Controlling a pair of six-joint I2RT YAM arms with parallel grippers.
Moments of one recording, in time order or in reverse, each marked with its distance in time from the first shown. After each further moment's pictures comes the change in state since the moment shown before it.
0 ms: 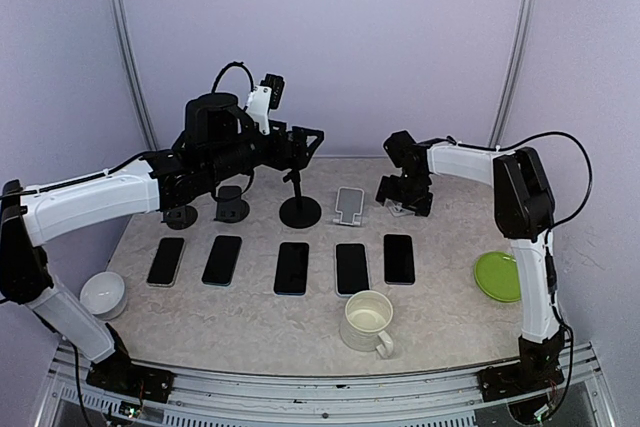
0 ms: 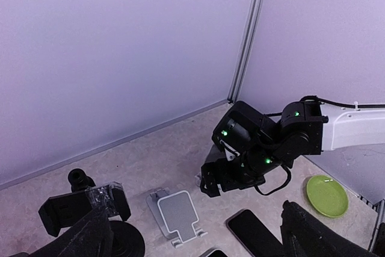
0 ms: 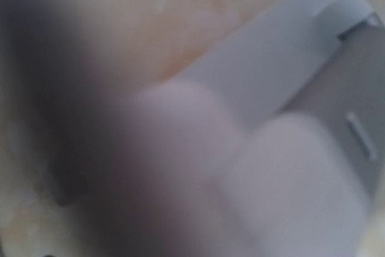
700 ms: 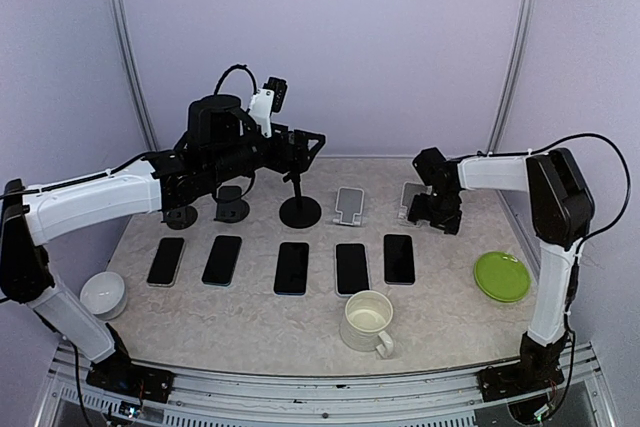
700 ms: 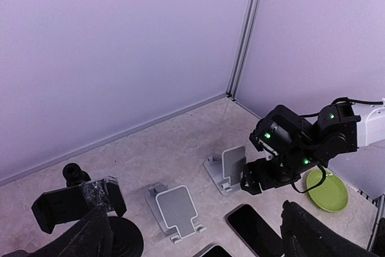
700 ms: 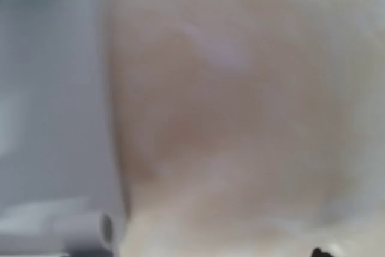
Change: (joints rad) left arm 0.000 0.006 0.000 -0.014 0.013 0.002; right arm -0.062 -0.244 -0.416 0.104 0.067 -0.001
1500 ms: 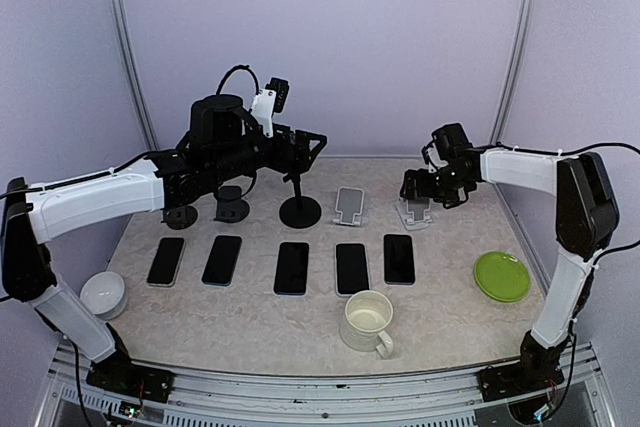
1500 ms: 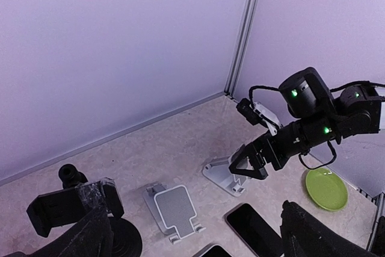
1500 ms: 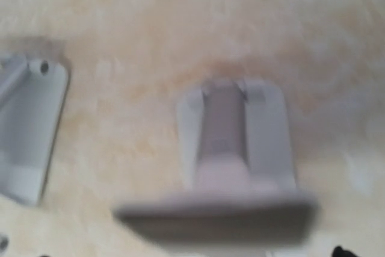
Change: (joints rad) left arm 0.006 0.017 0.010 0.000 0.019 0.000; right arm -0.052 -0.182 -0.081 0.231 -0.282 -0.437
